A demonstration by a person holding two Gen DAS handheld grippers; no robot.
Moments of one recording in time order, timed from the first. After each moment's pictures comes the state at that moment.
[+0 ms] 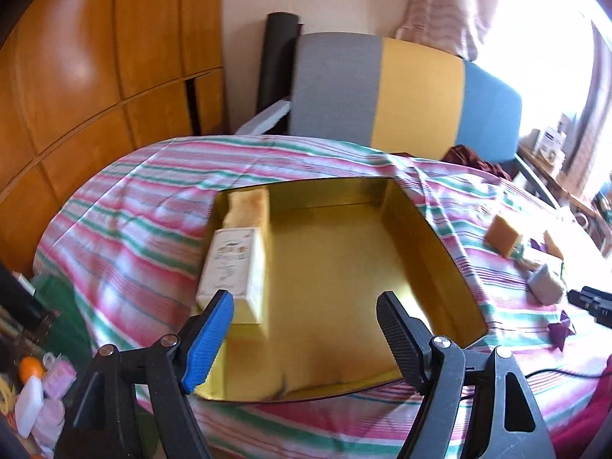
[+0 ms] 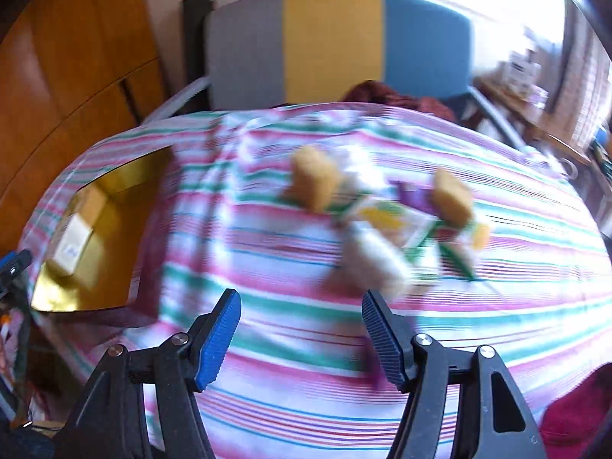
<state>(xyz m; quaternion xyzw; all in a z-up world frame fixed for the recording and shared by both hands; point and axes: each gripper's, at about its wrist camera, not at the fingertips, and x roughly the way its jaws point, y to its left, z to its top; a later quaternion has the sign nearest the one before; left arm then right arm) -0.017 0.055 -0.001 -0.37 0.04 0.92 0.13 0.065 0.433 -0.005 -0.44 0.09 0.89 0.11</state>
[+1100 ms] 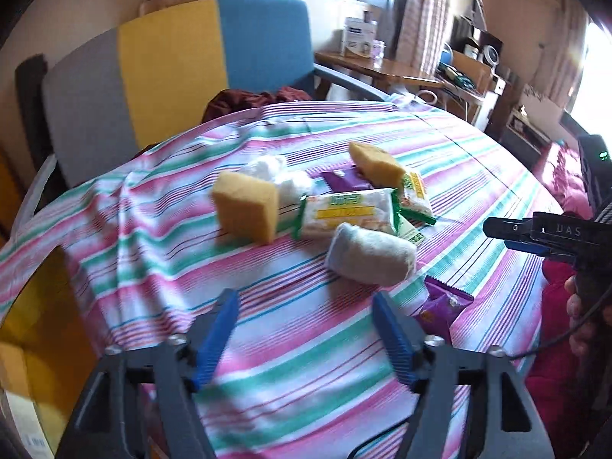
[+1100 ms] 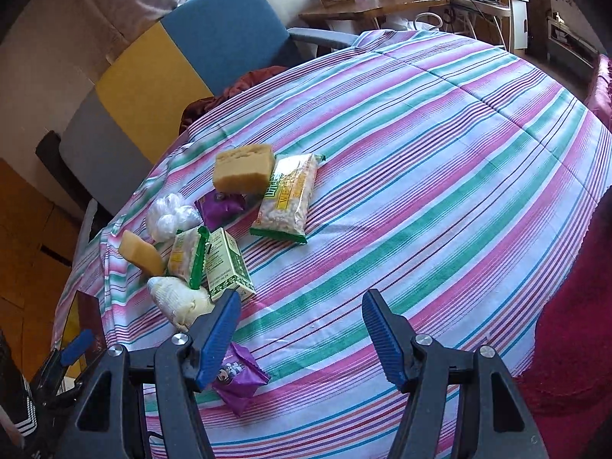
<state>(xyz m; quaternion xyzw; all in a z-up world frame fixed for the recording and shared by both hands) 0.005 0.357 -0.031 -0.38 0.19 0.78 0.45 0.139 0.590 -0.047 -0.38 0.36 0.81 0.27</state>
